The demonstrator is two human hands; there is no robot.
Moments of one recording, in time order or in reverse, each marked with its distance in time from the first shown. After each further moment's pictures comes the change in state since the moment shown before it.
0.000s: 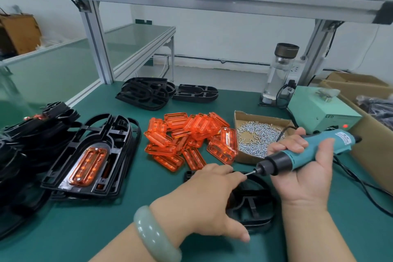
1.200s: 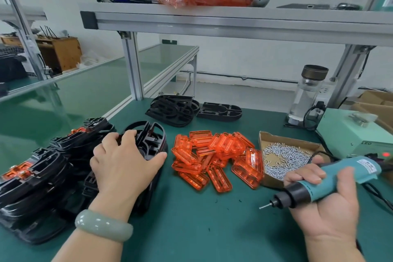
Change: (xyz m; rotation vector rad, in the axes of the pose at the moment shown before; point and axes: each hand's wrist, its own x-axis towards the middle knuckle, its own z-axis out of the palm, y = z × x) left_hand -0.064 -0.107 -0.062 0.158 0.827 -1.026; right_hand -0.006 0.016 0.000 -0.069 -0.048 0.029
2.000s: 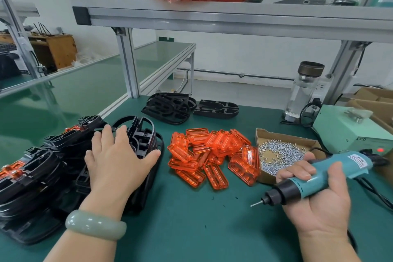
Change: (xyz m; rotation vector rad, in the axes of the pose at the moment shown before) left_hand 0.004 -0.006 0.004 0.004 -0.011 0.047; right_hand 0.000 0.002 0.000 -0.013 0.010 0.036
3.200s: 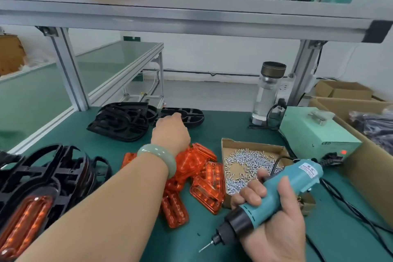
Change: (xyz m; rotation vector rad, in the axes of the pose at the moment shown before) left_hand 0.076 0.192 0.103 -0.095 -0.348 0.399; right_hand 0.020 0.010 -0.010 0.065 0.130 0.073
